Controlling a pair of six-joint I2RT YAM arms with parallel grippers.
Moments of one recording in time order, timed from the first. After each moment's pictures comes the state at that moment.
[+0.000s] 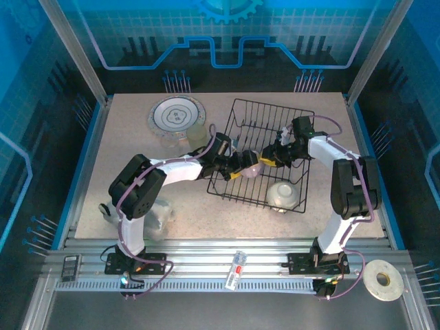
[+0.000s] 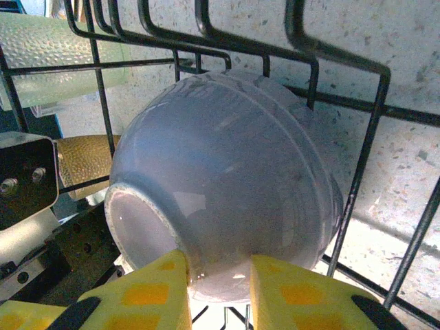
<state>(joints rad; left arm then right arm) -0.63 1.94 1.15 0.10 0.46 -1.06 0.11 1.78 1.16 -0.59 -0.74 0.49</state>
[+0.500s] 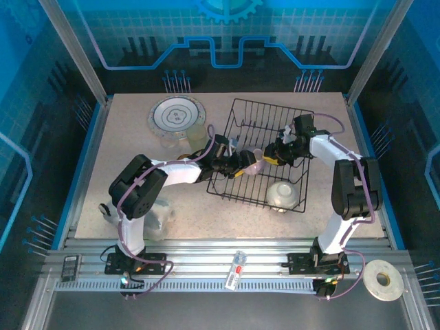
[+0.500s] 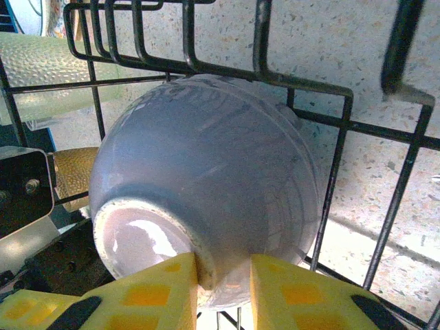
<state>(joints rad) -0.63 1.94 1.10 0.25 0.47 -1.12 0.10 1.77 1.18 -0.62 -0.71 0.49</state>
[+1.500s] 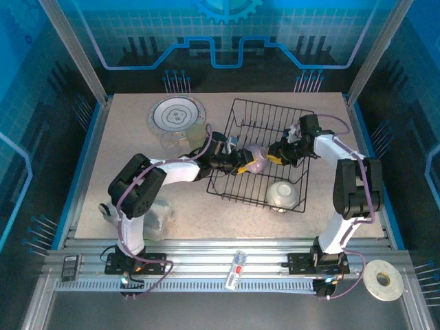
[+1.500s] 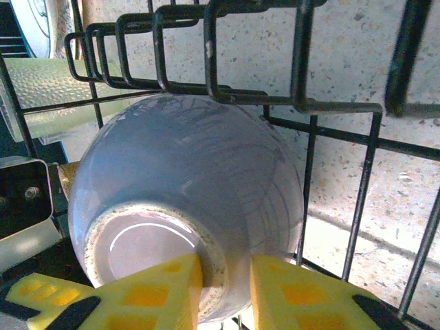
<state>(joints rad) -0.61 1.94 1.11 0.30 0.56 -1.21 0.05 1.77 1.17 -0.62 -0.74 0.50</state>
